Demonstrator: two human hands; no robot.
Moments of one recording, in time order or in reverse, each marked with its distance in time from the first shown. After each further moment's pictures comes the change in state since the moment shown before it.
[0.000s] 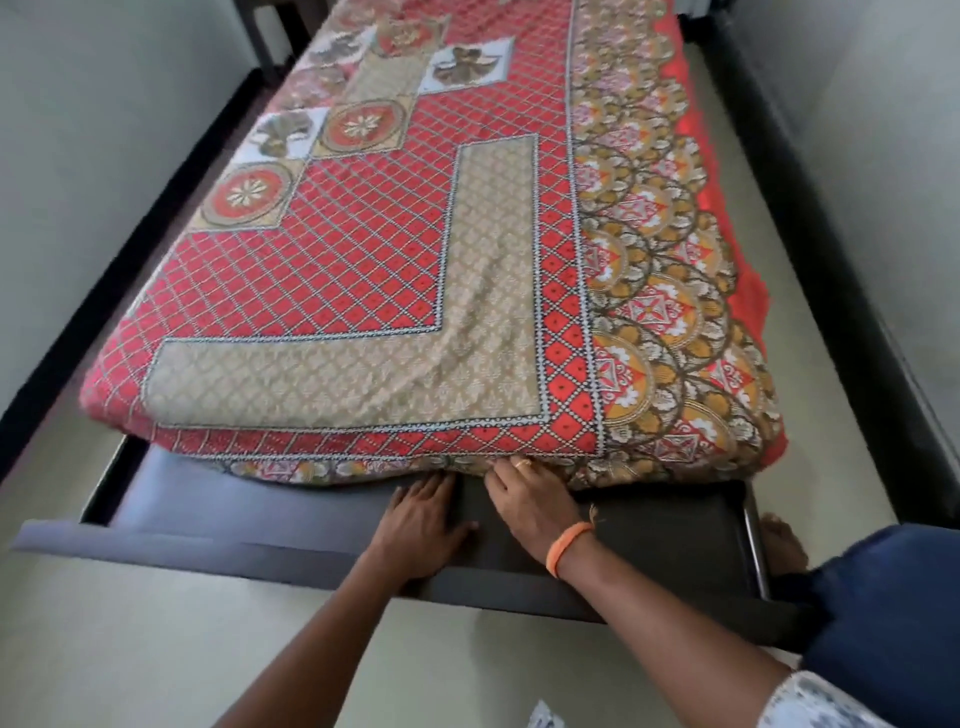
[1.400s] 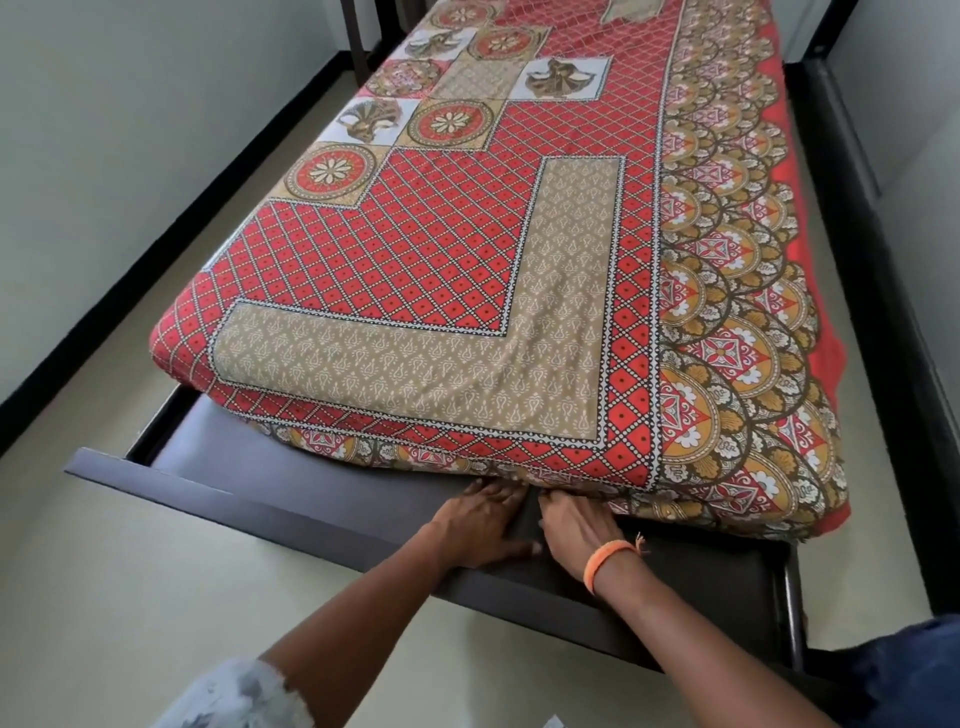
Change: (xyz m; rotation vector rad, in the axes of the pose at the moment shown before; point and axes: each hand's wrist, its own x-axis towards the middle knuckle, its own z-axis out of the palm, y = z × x) left_hand 0.022 0.013 -0.001 0.040 -0.130 0.230; right_hand 0.012 0.008 -0.007 -0.028 -0.274 0.120
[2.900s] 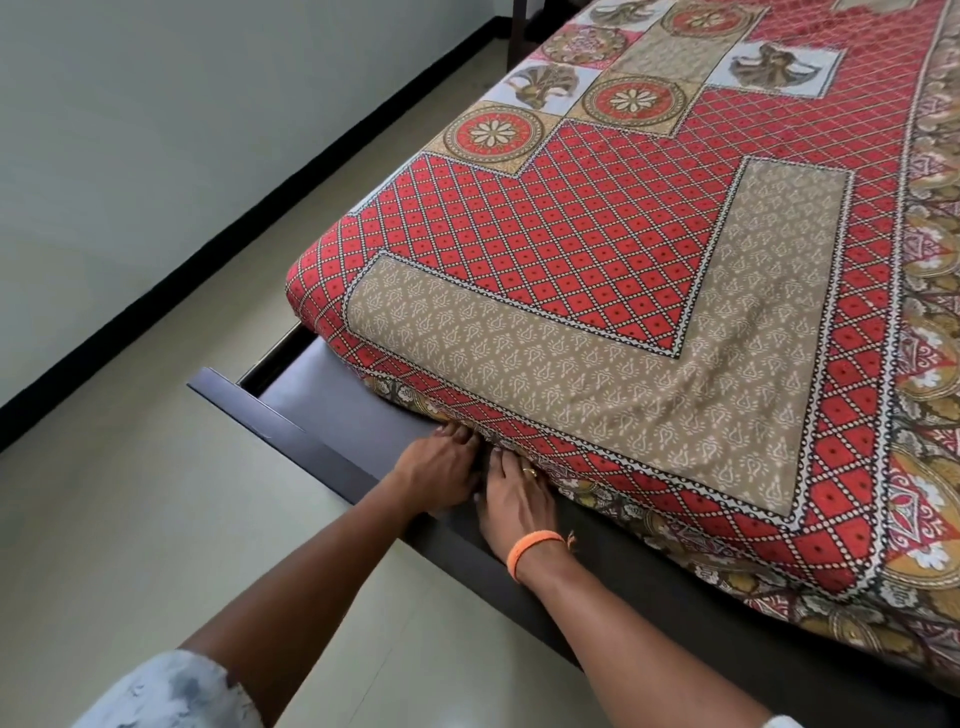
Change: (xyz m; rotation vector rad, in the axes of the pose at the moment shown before) left_hand -0.058 -0.183 0.005 0.041 0.216 -0.284; right_hand 0.110 -0.179 0.030 0.208 0.209 -0.160
